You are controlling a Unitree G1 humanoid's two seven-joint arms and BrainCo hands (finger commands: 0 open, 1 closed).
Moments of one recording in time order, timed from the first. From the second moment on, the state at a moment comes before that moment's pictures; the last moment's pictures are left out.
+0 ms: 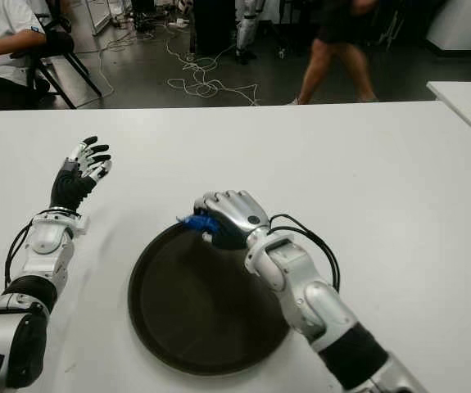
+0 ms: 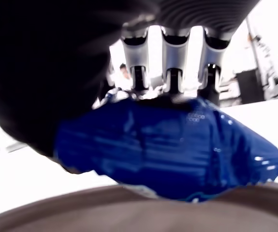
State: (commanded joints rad) left arm -0.64 0.21 0.15 1.22 0.02 -0.70 -0.07; right arm -0.29 -0.29 0.52 -0.11 -0.84 0.04 0.22
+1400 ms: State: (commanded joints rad) left arm -0.64 0.21 0.15 1.22 0.02 -0.71 -0.07; right arm -0.27 -0.33 0.49 -0.05 -0.87 -0.10 0.14
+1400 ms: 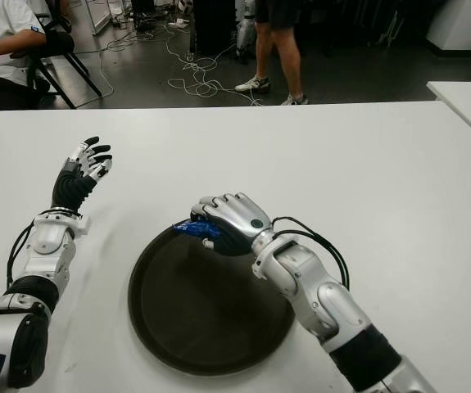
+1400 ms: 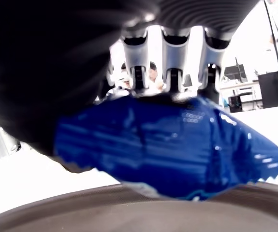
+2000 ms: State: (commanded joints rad) left arm -0.64 0.20 0.15 1.22 0.02 -0.71 -0.07; right arm -0.29 -0.34 0.49 -0.01 -0.89 -0.13 0.13
